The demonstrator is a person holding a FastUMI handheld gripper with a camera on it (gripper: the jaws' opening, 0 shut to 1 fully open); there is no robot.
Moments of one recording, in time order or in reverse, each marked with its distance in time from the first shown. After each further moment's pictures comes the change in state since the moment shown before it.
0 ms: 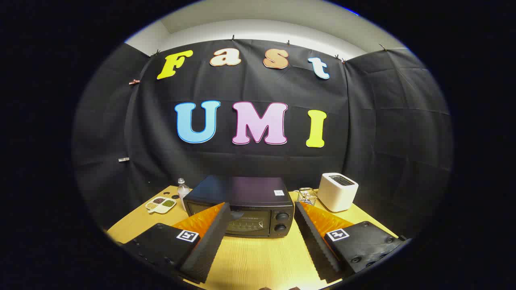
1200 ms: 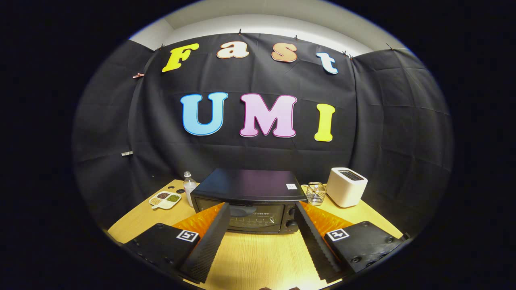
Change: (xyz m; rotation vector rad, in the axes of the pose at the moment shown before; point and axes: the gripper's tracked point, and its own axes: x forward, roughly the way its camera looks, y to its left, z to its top) arm 0.014 0.035 -0.018 -0.014 0.051 0.035
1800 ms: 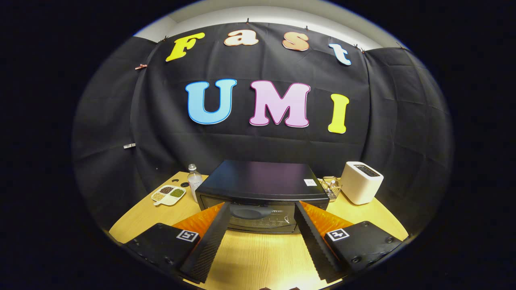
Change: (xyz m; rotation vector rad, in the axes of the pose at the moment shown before) arm 0.056 0.036 -0.018 -0.013 0.098 0.045
